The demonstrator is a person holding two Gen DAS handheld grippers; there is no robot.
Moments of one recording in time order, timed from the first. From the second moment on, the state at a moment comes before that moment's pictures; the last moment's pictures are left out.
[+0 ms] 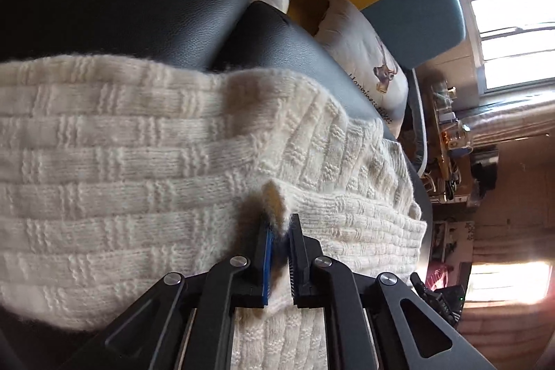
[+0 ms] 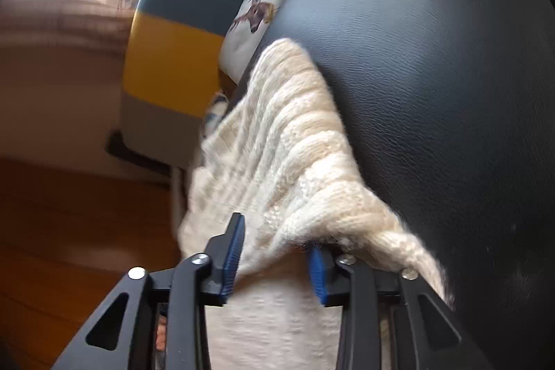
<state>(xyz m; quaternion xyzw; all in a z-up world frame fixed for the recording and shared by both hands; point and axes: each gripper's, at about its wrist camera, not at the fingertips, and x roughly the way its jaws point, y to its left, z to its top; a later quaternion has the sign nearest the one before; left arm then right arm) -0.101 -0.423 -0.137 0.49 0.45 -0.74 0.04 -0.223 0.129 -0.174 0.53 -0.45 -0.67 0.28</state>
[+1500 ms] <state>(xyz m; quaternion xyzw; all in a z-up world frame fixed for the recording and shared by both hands) -0.219 -0.083 -0.108 0.51 0.14 -0.83 -0.18 -0.350 0.116 -0.168 0.57 -0.23 -0.70 0.36</state>
